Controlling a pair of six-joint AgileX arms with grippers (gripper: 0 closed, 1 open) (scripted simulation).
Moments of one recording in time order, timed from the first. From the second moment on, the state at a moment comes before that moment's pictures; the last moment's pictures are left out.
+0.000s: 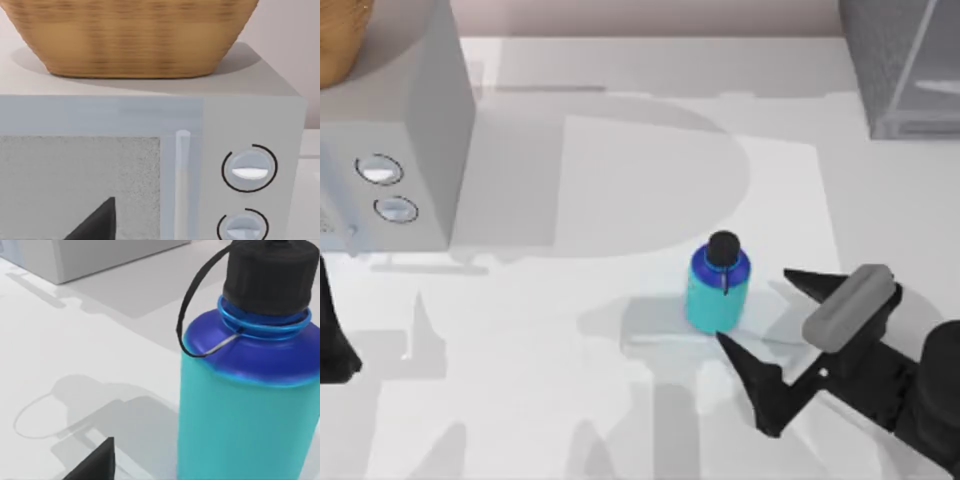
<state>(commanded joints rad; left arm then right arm) 0.00 0.00 0.00 0.00 0.00 0.00 0.56 2.05 0.22 1.63 -0.19 -0.03</state>
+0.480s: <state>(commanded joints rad) 0.00 0.00 0.00 0.00 0.00 0.00 0.58 2.08 0.30 1.58 -0.17 -0.03</state>
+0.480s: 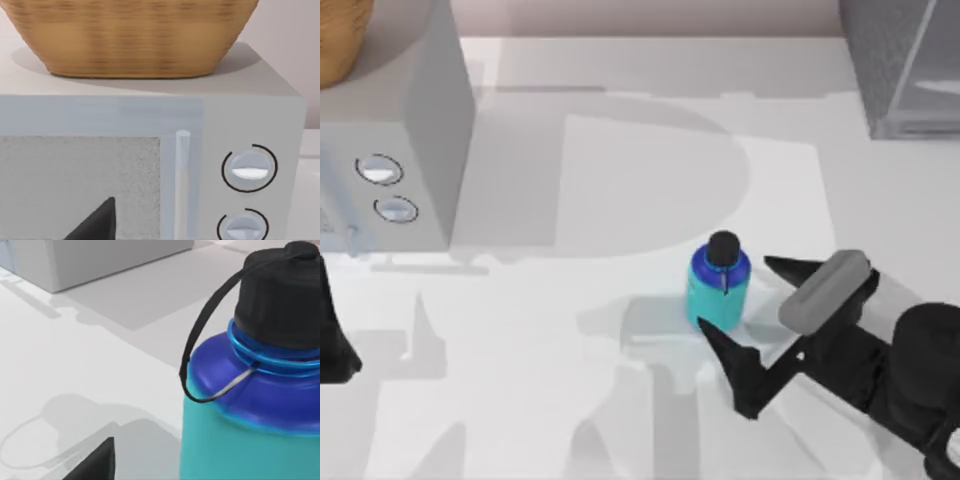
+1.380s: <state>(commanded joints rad) 0.00 0.00 0.00 0.00 0.00 0.00 0.61 2.15 0.46 1.49 -0.14 -0.02</state>
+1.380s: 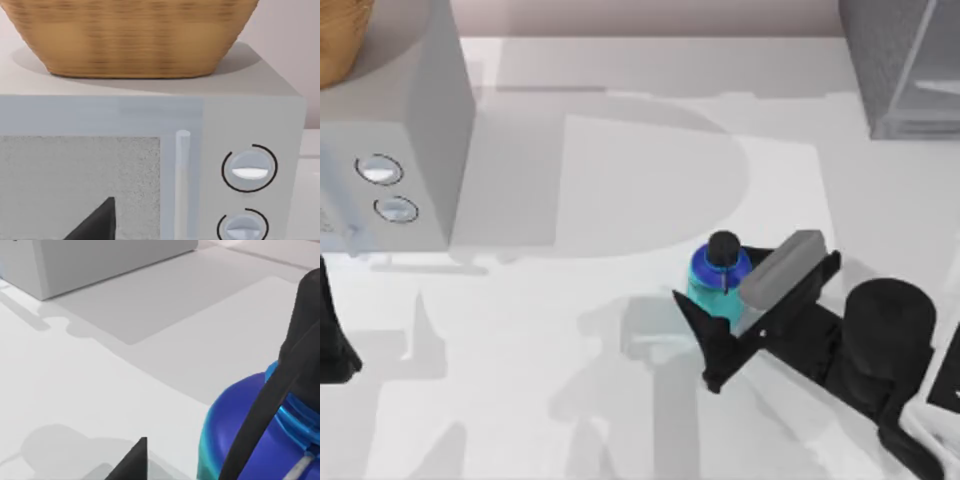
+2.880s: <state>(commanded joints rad) 0.00 0.00 0.00 0.00 0.00 0.00 0.42 1.92 0.38 1.39 -0.33 -0.06</state>
